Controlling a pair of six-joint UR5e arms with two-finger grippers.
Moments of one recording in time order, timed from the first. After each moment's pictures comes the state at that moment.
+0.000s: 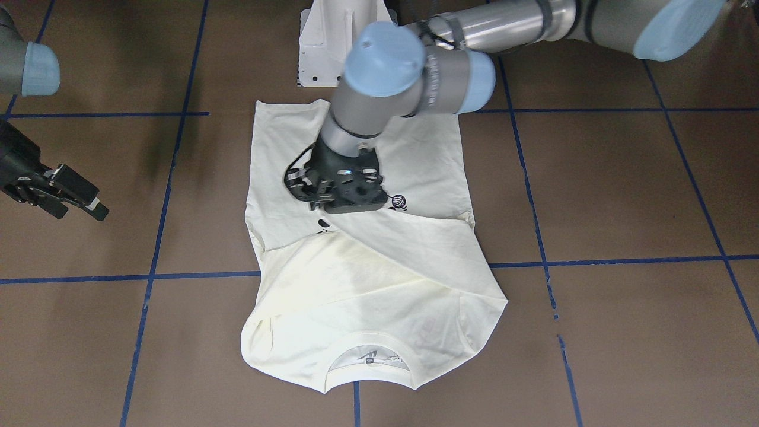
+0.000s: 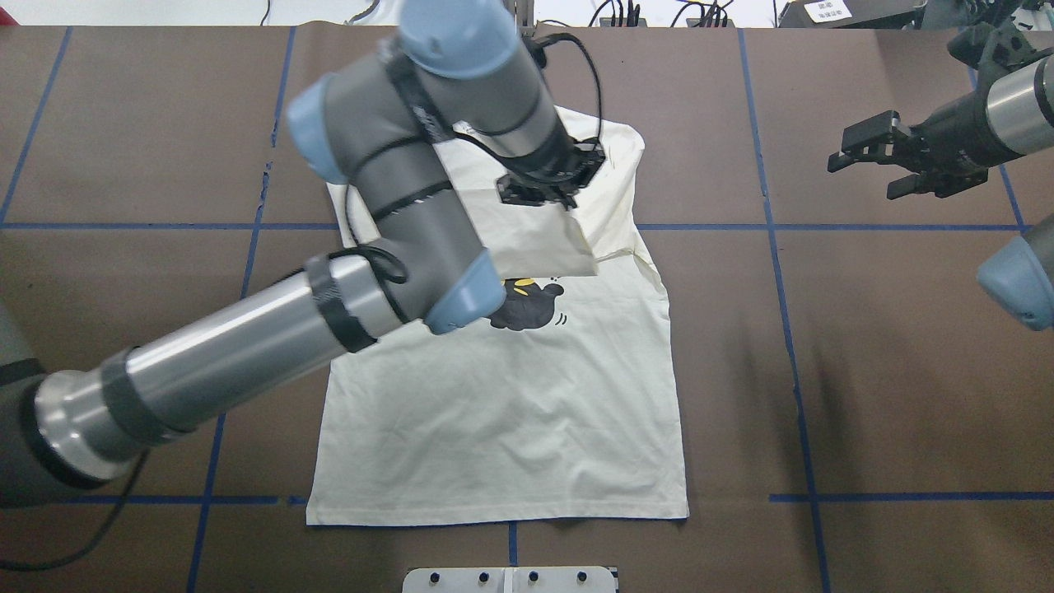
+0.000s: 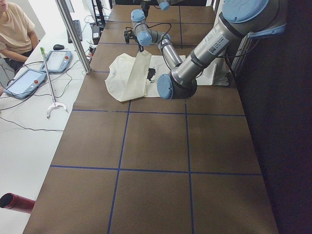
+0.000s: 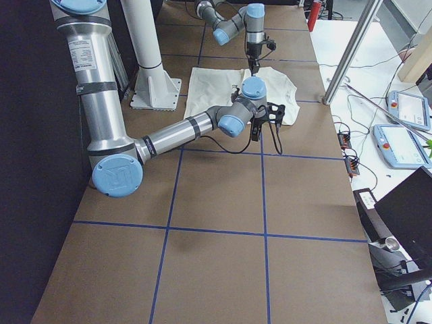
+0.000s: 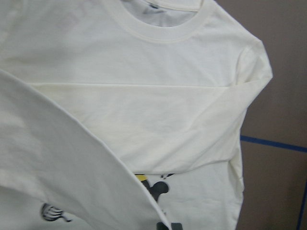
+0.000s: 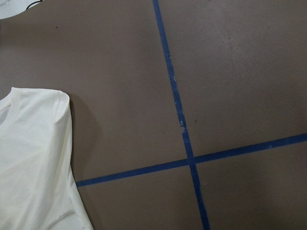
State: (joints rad) left arm -0.61 -2.69 -1.17 -1.99 -1.97 -1.56; right arm 1.11 -1.41 1.79 -1.08 2.29 1.16
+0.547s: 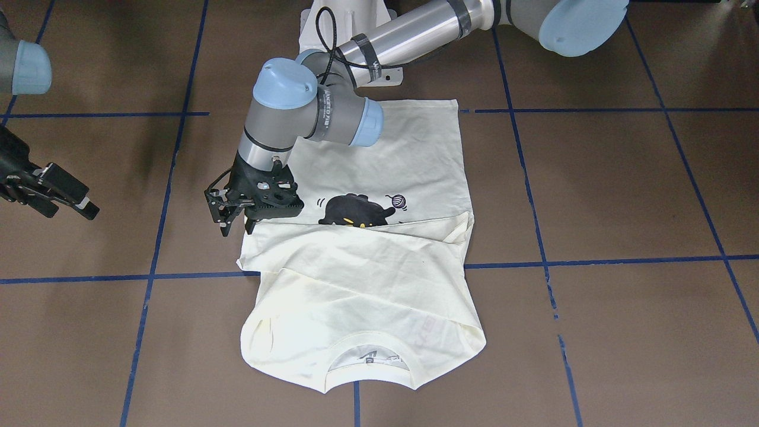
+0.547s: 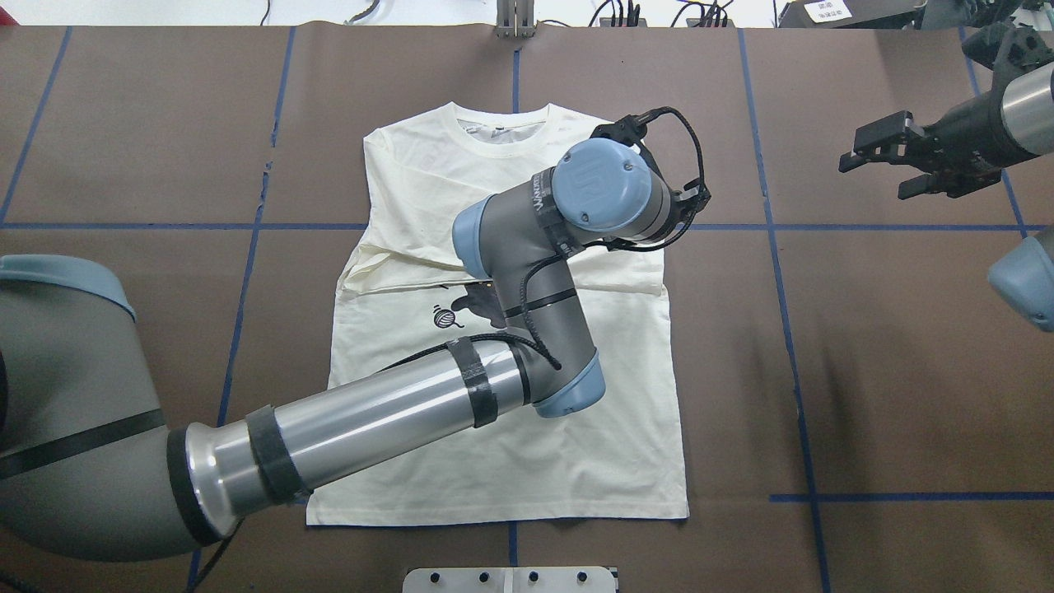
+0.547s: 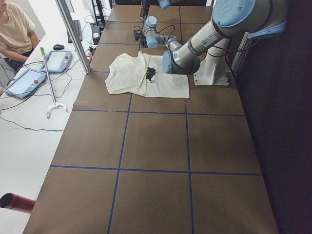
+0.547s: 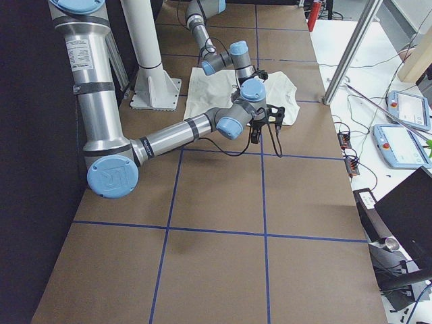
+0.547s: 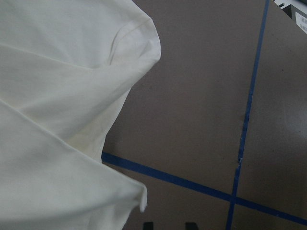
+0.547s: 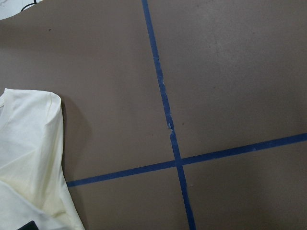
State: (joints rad) left arm -0.48 -2.74 -0.97 -2.31 -1.68 -1.71; right arm 1.11 -1.41 1.80 -1.08 2.29 1.16
